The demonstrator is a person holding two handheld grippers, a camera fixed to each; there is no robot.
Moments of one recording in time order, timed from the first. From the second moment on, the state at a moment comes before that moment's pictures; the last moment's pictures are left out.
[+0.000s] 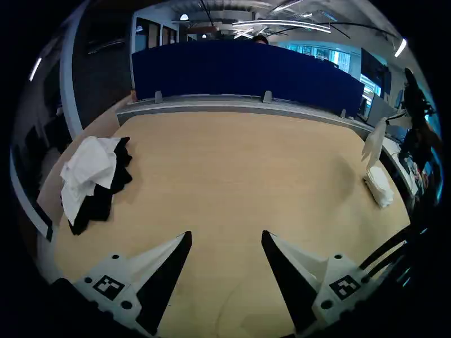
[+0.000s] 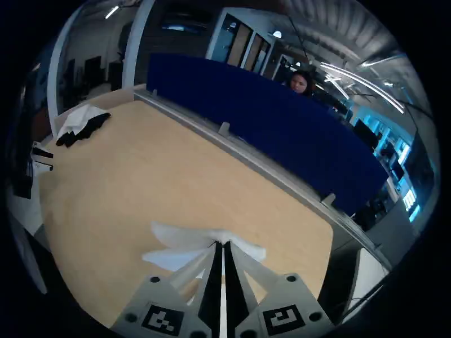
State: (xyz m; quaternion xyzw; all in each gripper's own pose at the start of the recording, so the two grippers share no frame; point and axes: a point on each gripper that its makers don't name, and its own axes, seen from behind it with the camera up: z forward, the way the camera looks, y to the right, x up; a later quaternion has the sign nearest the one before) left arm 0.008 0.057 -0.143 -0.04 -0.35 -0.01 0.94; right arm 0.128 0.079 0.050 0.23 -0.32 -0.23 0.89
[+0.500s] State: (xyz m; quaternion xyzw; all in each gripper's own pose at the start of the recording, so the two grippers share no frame) left arm 0.010 0.067 -0.140 -0.04 -0.35 0.00 0.93; right arm 0.106 0.127 0.048 0.20 -0.35 -0.22 0.89
